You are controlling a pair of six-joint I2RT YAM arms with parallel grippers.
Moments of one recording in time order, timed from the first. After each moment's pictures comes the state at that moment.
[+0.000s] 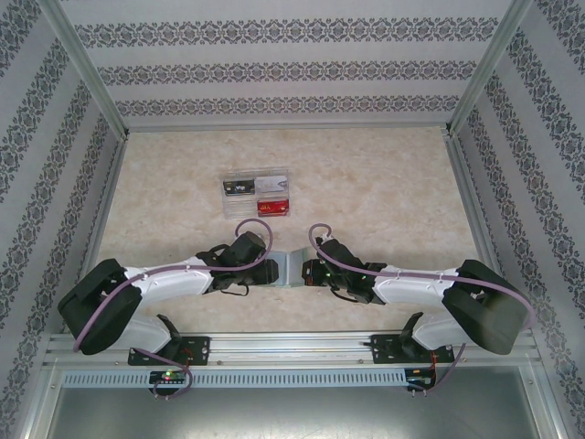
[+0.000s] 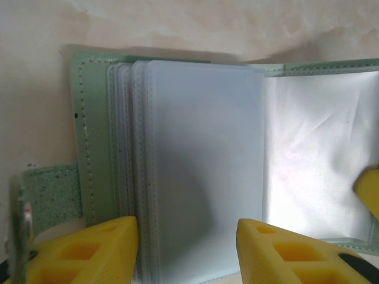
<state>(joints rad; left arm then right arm) -0.78 1.39 0.58 -0.17 0.07 -0.84 0.89 1.35 0.44 0.14 -0.05 0.91</state>
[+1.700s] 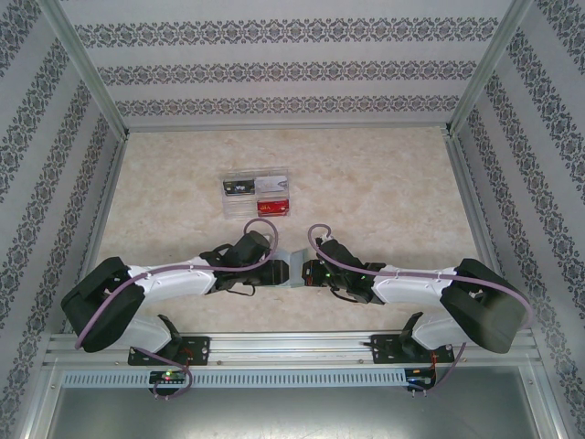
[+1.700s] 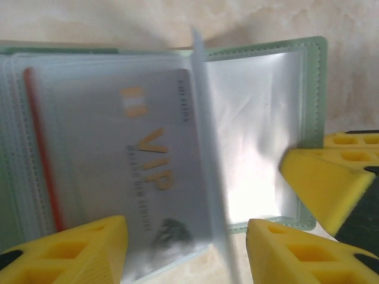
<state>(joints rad) -0.81 1.41 0.60 -0.10 0.16 -0.84 0.89 1.37 0.44 0.14 -0.05 0.91</state>
